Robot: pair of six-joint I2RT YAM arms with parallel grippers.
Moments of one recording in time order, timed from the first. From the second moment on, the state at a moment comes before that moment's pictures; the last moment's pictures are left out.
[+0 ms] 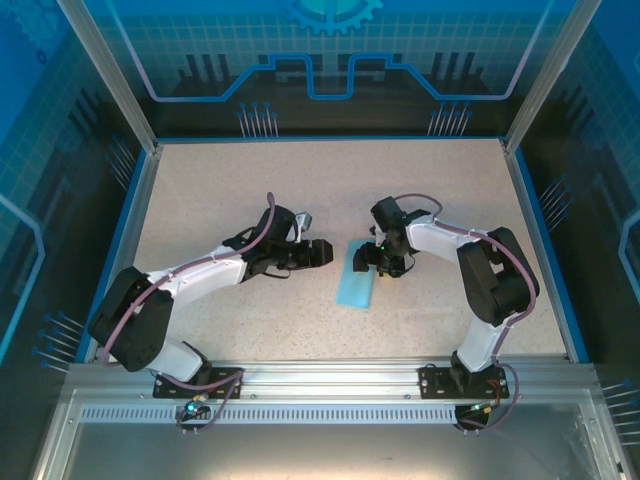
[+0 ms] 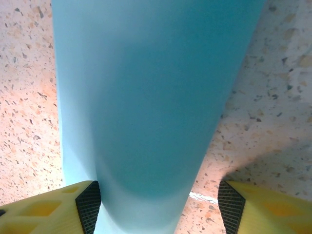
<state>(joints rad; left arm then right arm) -0.57 1.49 0.85 -0.16 0.37 -0.71 0.44 1.78 1.06 -0.67 -0.29 0.52</state>
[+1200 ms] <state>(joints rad) -0.58 1.51 0.85 -0.16 0.37 -0.71 0.44 1.81 1.10 -0.71 -0.29 0.55</state>
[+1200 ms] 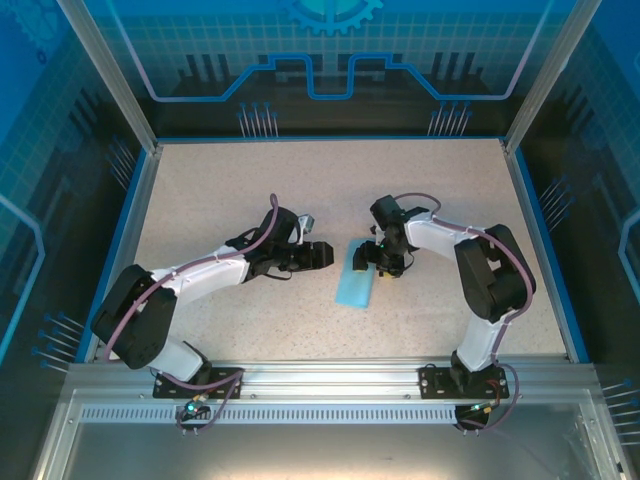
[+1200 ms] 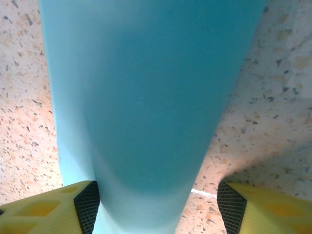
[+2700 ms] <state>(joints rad) -0.66 1.94 1.13 -0.22 0.44 -0.80 0.45 1.83 1.11 -0.73 -0.26 0.55</state>
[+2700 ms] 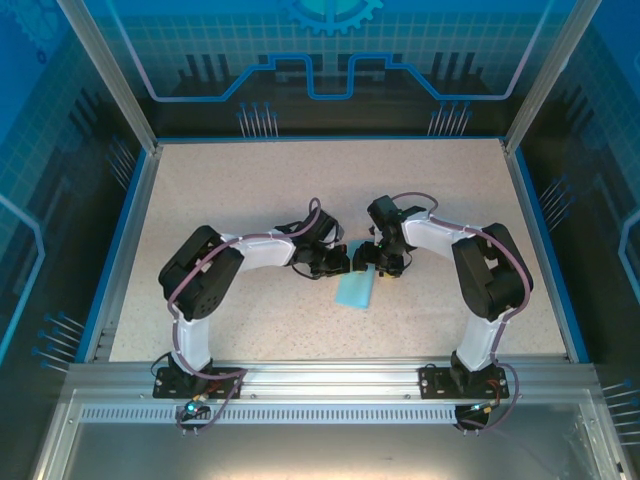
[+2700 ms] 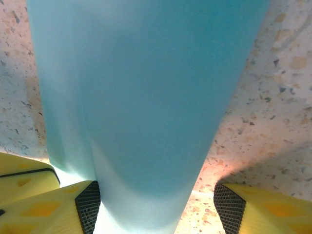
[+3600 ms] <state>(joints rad) -0.66 1.97 1.14 -0.23 0.43 -0.80 0.38 1.45 0.92 -0.53 -0.39 0.57</state>
